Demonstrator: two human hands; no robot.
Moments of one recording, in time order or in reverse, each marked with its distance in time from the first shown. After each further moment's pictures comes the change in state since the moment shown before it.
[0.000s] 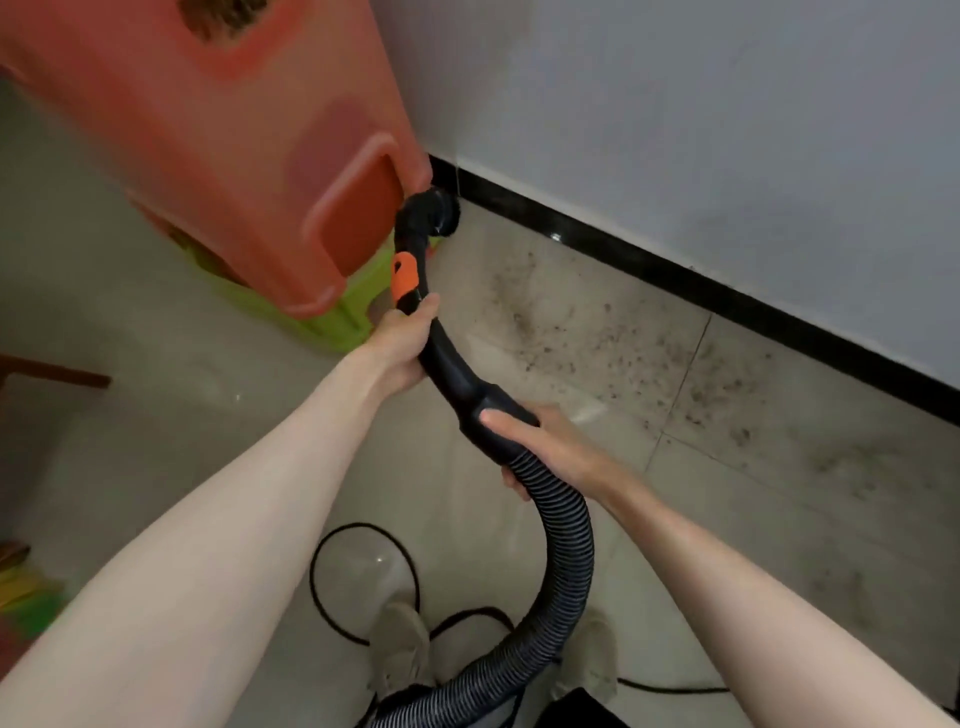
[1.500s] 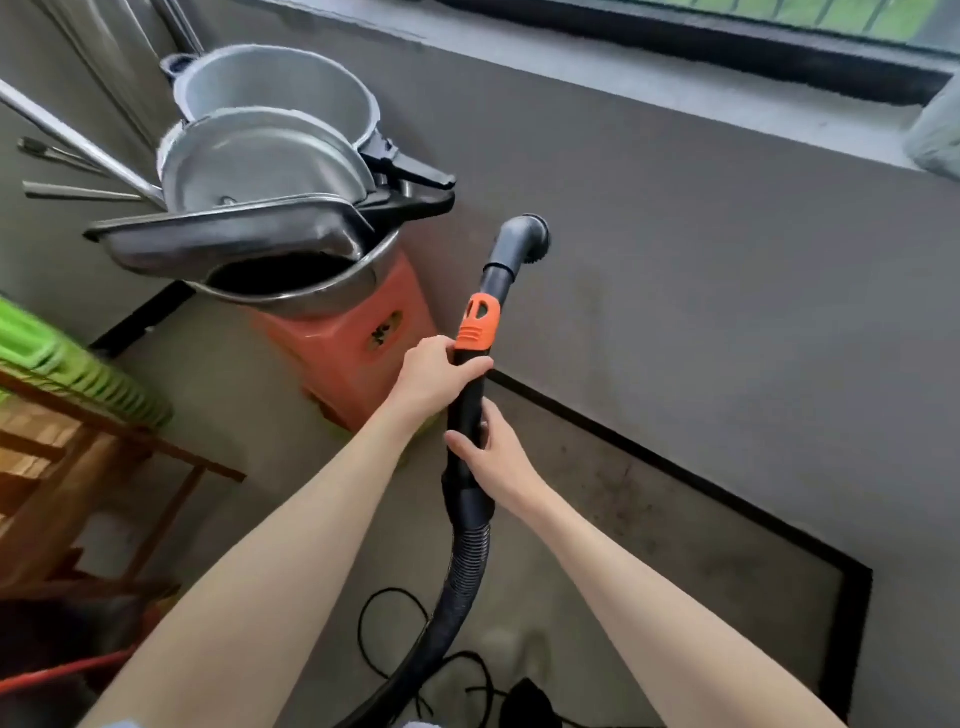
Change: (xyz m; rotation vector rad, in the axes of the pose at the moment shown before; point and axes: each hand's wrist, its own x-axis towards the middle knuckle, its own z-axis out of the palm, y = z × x) left_hand -0.422 0.258 0.058 0.823 0.126 0.607; right_hand -0.277 -0.299 0.044 -0.205 0.229 -0.427
